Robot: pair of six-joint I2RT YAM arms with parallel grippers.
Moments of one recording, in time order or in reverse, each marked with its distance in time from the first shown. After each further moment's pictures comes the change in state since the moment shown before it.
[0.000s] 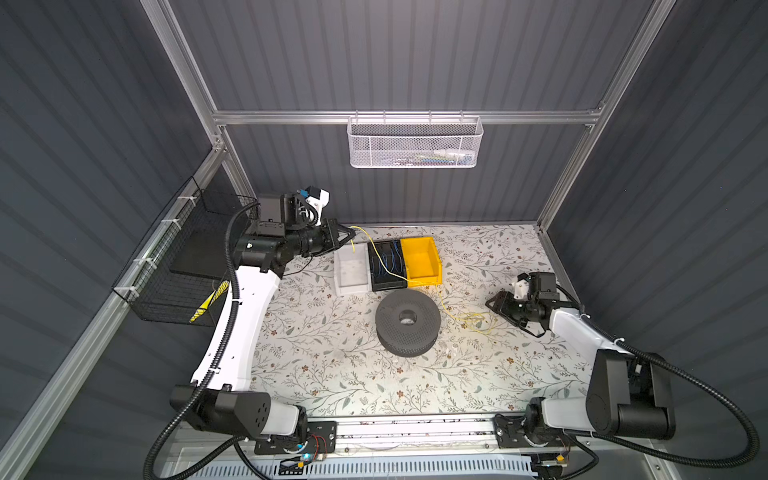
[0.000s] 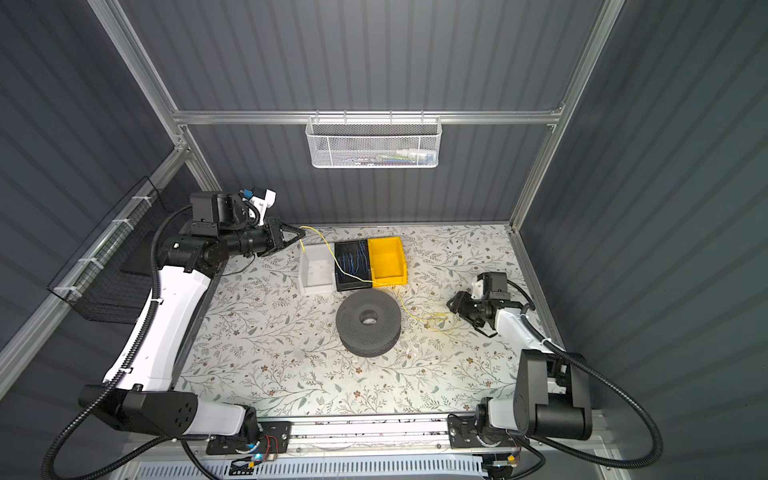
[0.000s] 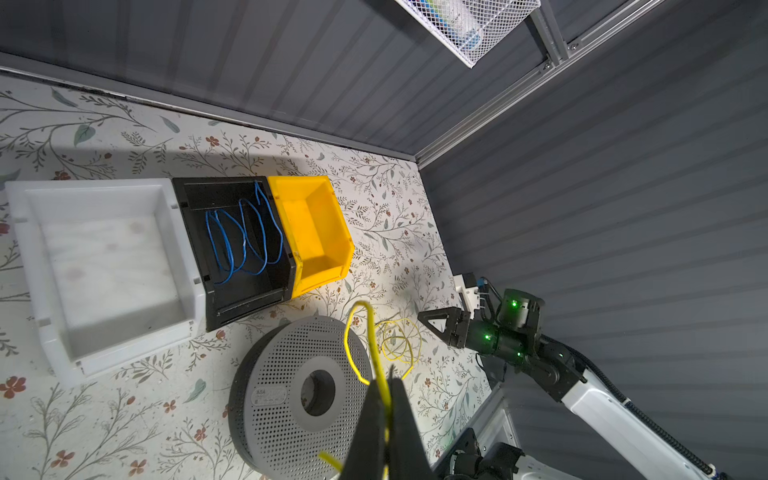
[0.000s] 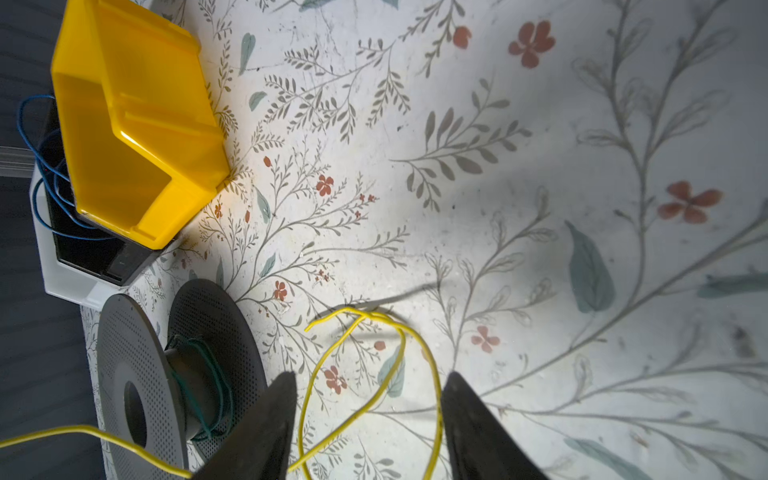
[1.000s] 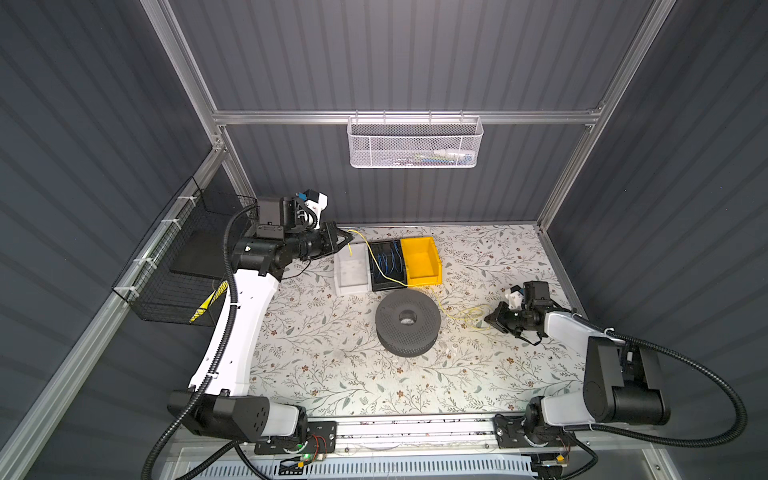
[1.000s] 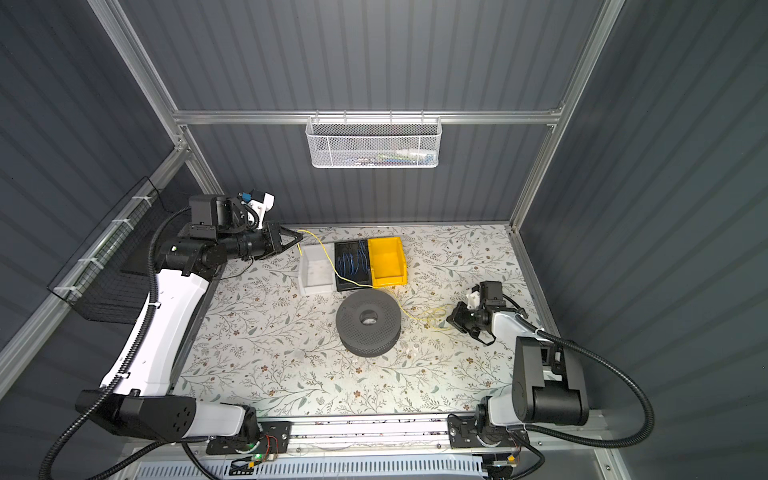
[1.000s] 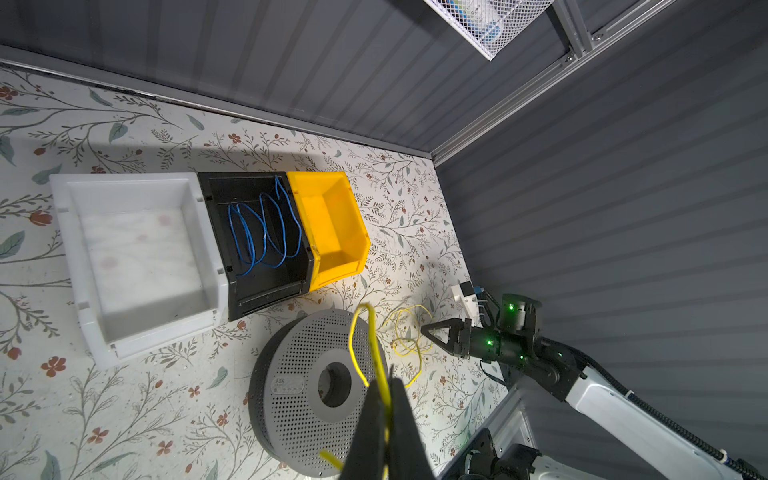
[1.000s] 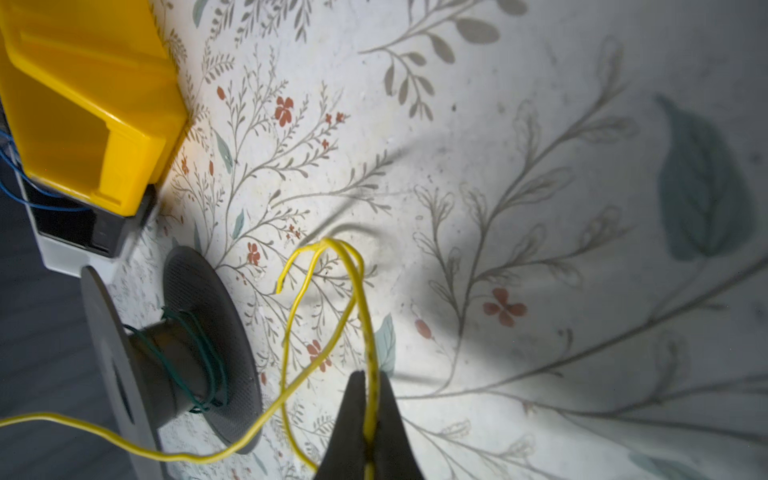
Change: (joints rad) left arm 0.000 -0.022 -0.016 -0.035 -0.043 0.034; right arm 0.001 0.070 -0.064 0.059 -0.087 0.027
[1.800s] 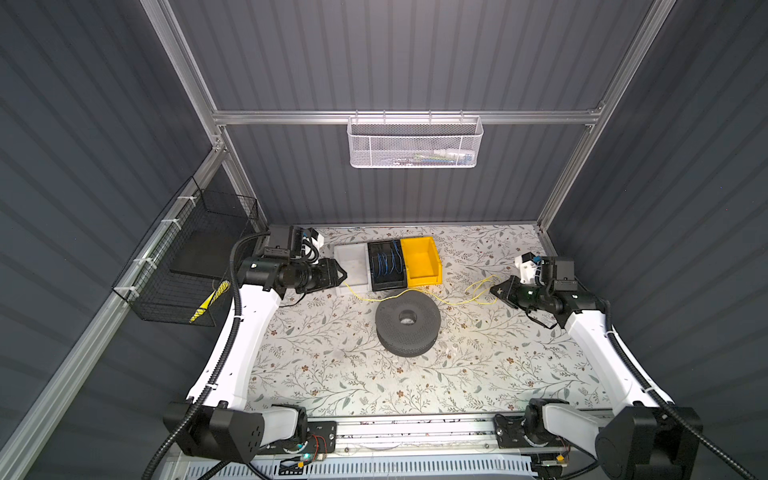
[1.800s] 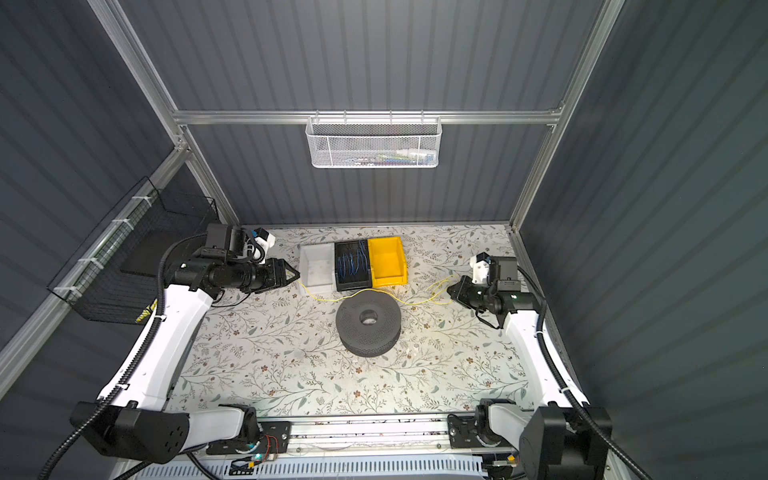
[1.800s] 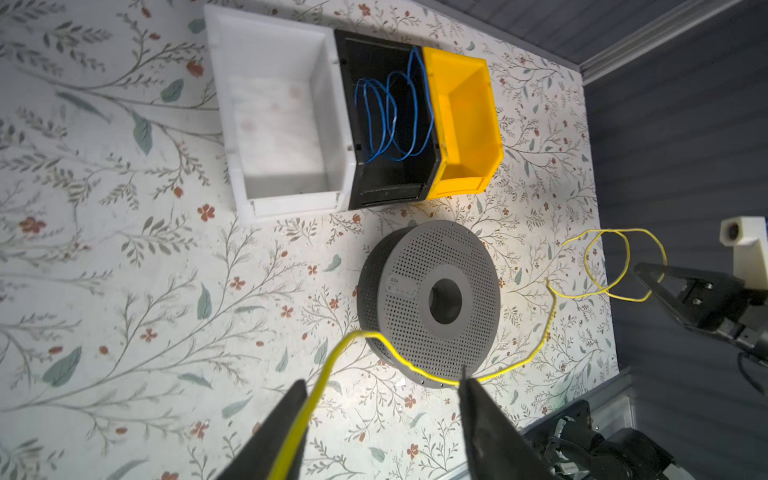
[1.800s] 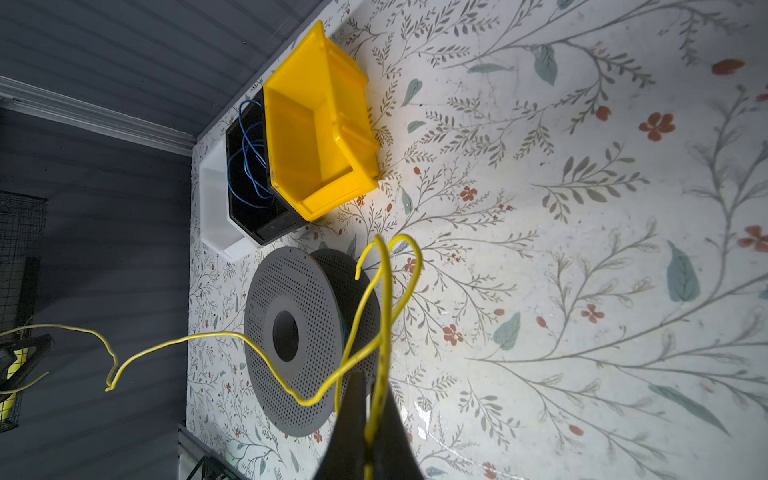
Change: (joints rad) left arm 0.000 -0.100 -0.237 -0.201 -0.259 0.130; right arm 0.058 -0.281 0.288 -0.327 -0.017 -0.009
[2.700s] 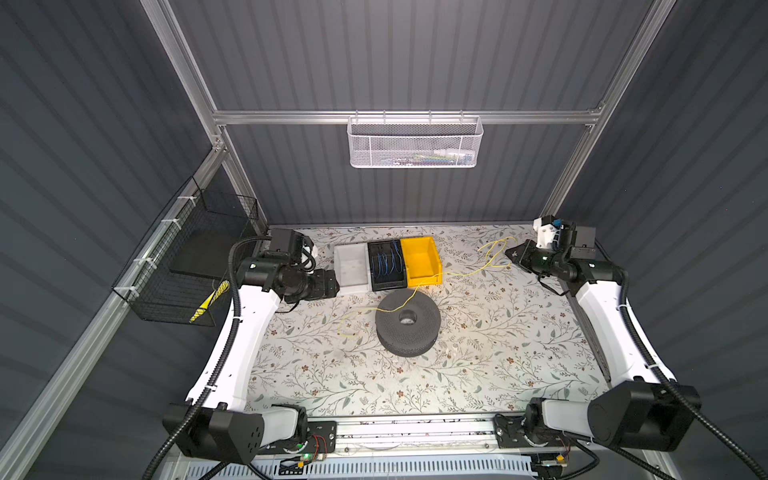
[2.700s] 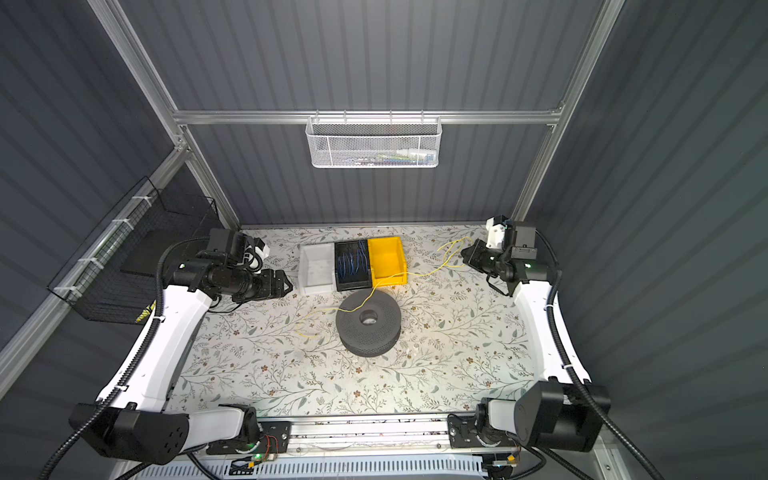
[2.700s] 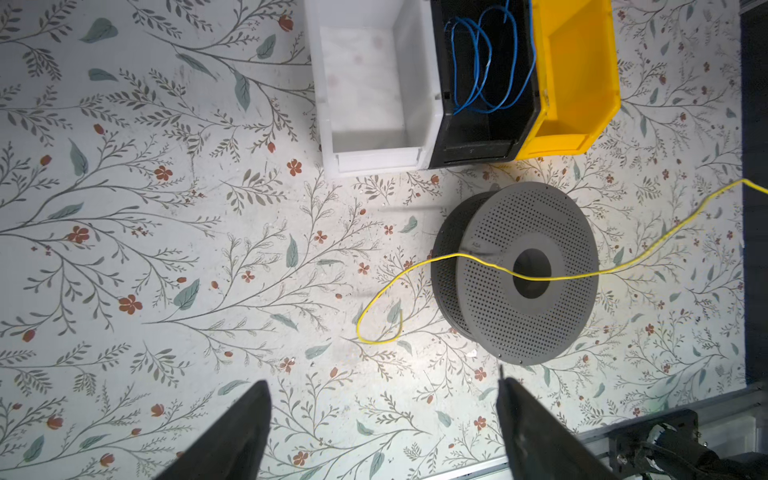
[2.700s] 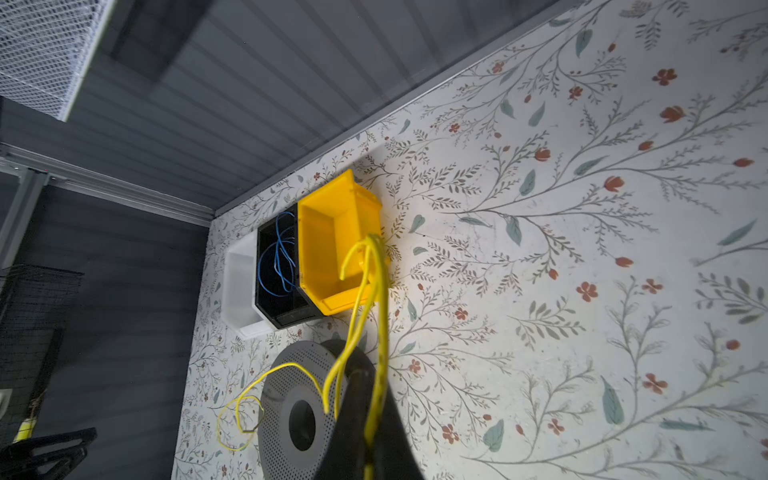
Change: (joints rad) left arm 0.000 -0.008 0.003 -0.121 -0.146 0.089; right arm -0.063 0.159 0.342 -0.009 0.033 -0.024
